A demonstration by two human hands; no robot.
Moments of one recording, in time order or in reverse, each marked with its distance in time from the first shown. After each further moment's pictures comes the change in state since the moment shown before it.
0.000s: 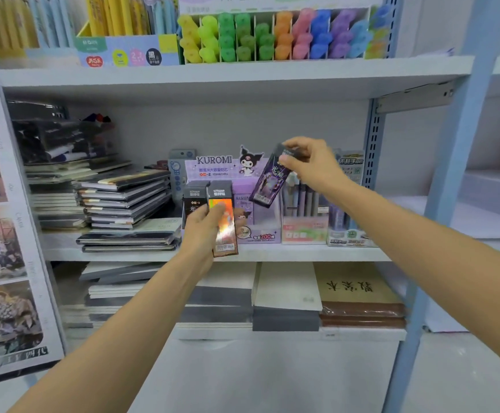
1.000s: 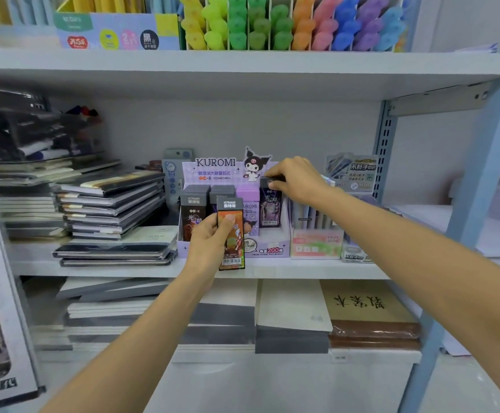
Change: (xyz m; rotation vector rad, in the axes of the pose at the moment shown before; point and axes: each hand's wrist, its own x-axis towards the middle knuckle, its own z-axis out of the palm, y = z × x) left_hand 0.036 -0.029 -0.011 0.196 -0.094 0.175; right_hand 0.050 0.026 0.051 -0.664 -0.253 -0.169
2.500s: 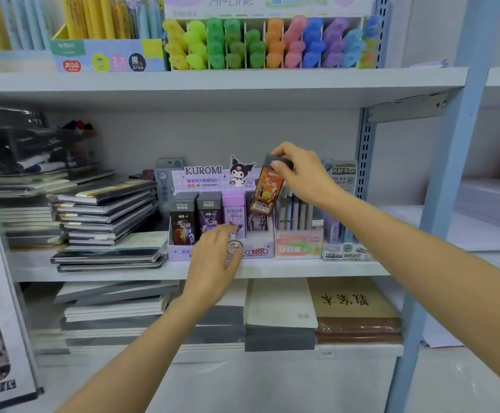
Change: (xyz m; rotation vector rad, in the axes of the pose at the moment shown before) left_hand -0.024 -0.016 0.009 0.963 -0.069 0.433; right_hand -0.043 0.006 -0.043 0.348 0.237 0.002
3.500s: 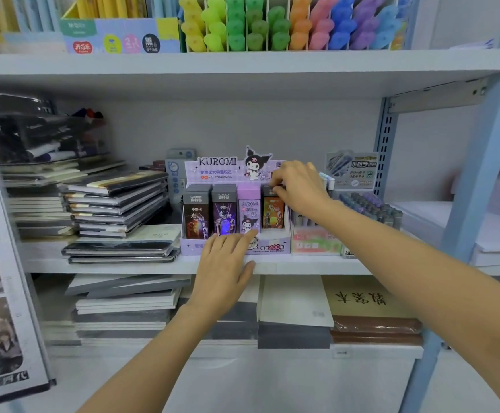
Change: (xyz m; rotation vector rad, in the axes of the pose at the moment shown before) left_hand -0.015 -0.020 0.007 0.286 -0.055 0.159; right_hand 0.010 0.014 0.062 -0.463 -0.058 -0.062
